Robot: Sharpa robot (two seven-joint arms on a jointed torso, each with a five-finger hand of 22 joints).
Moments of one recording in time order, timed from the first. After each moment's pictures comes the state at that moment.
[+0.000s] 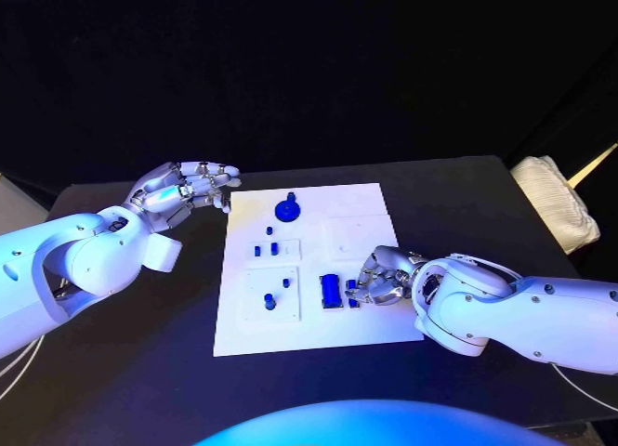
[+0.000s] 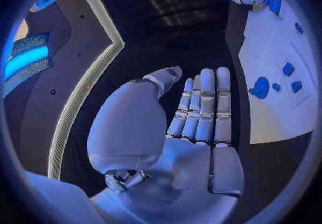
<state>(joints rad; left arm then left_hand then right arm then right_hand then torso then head) 1.20 -0.93 -0.05 1.52 -0.07 -0.01 0.35 1.34 -0.18 0.50 0.05 0.24 0.86 0.20 0.30 0.27 0.91 0.14 0.47 0.08 0.97 0.07 1.09 0.38 0.17 0.82 0.17 0.90 0.68 1.08 -0.98 -0.19 1.86 -1.28 -0.41 -0.57 1.12 -0.22 0.44 0.25 0.25 1.09 0.05 0.35 0.52 1.47 -0.02 1.39 1.31 1.47 -0.08 1.53 1.31 0.03 1.47 0.03 1.51 1.31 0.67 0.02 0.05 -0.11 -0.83</state>
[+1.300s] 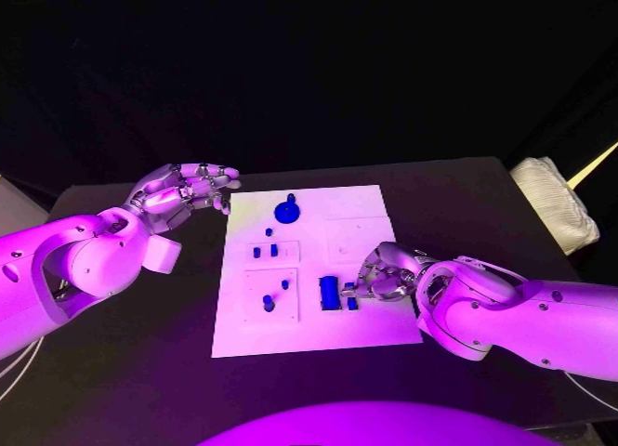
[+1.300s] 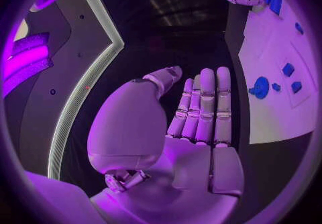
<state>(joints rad) 1.20 -0.93 -0.05 1.52 -0.07 -0.01 0.35 1.34 -0.18 0.50 0.05 0.24 0.86 0.20 0.30 0.27 0.91 0.14 0.48 0.08 0.97 0.07 1.09 0.37 0.17 0.82 0.17 0.90 0.67 1.07 -1.01 -0.19 1.87 -1.33 -0.50 -0.52 1.15 -0.12 -0.02 0.29 0.08 1.08 0.06 0.33 0.51 1.47 -0.02 1.35 1.31 1.47 -0.08 1.53 1.31 0.03 1.47 0.03 1.48 1.31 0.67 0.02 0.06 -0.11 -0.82</state>
